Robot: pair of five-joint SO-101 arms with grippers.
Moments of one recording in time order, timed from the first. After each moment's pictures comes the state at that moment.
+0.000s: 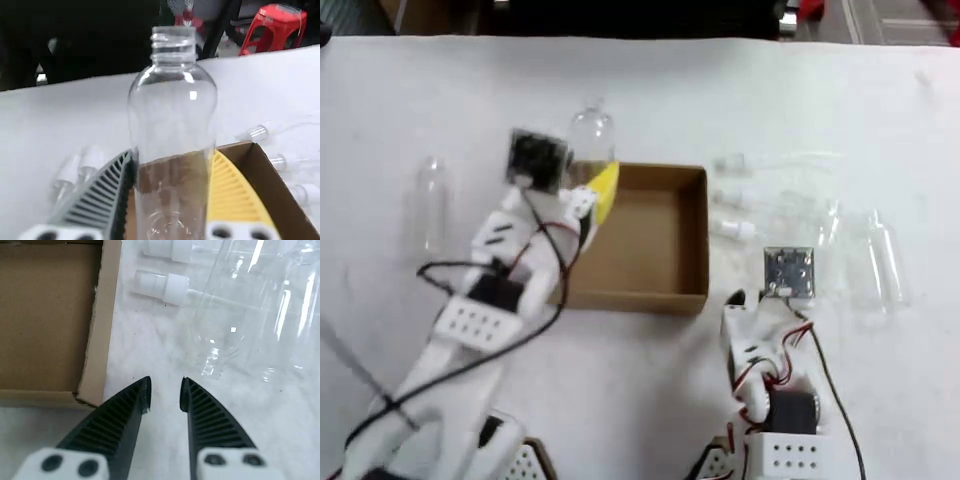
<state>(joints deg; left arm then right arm) 12.9 -35.5 59.7 5.8 3.4 -1.7 -102.5 96.2 57.1 2.8</state>
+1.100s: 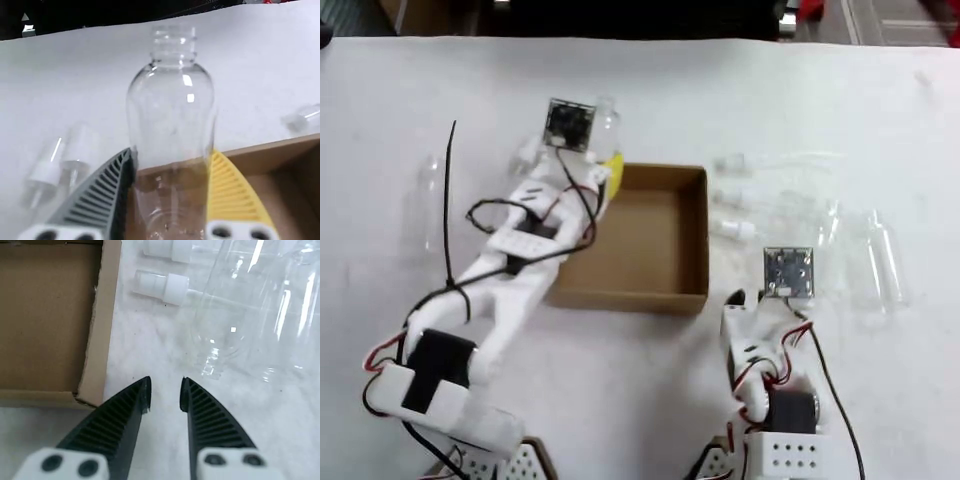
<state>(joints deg) 9.9 3.0 41.3 -6.0 3.4 -1.7 -102.5 96.2 57.1 2.8</state>
